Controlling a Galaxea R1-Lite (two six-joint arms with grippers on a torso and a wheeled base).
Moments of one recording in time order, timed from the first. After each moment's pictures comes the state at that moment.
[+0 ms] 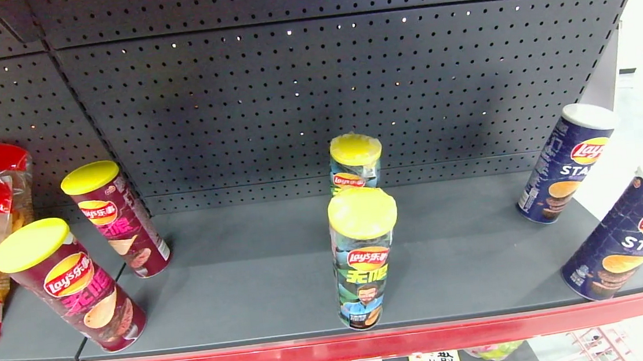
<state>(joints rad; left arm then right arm) 0.00 0.00 0.00 0.00 -0.01 0.01 0.16 0.10 0.00 0.00 0.04 0.00</state>
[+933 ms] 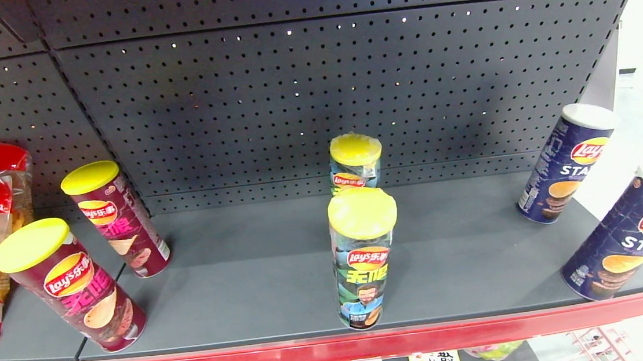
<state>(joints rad) 0.00 0.00 0.00 0.00 -0.01 0.01 0.16 0.10 0.00 0.00 0.04 0.02</state>
